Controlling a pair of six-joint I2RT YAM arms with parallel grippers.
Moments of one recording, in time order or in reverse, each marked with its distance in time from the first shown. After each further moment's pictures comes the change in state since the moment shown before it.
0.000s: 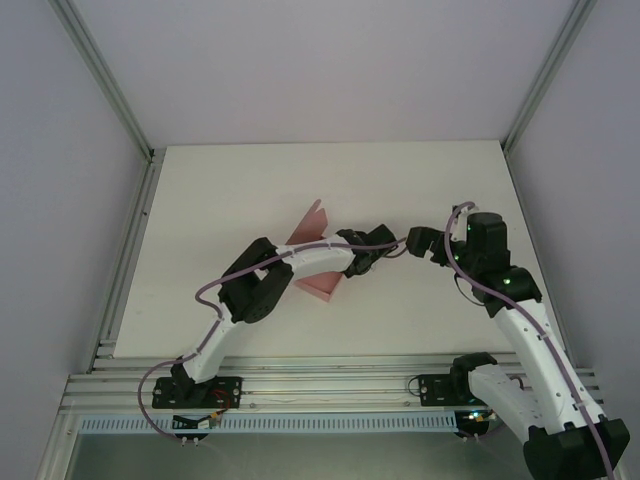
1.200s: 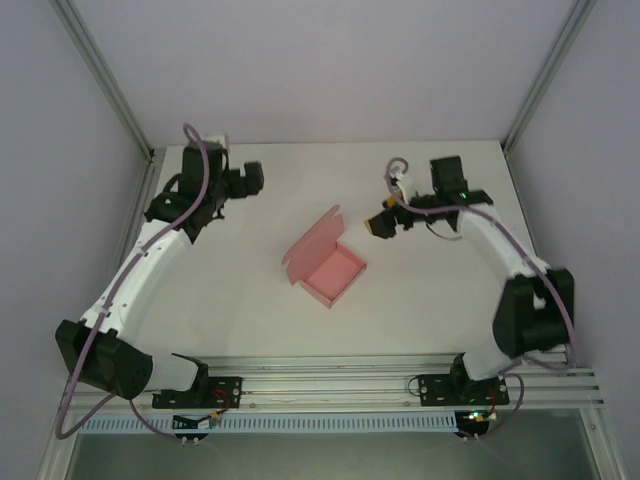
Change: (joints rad) left arm 0.644 -0.933 -0.393 0.125 0.540 -1.308; right arm 0.002 0.759 0.462 0.009 -0.672 -0.840
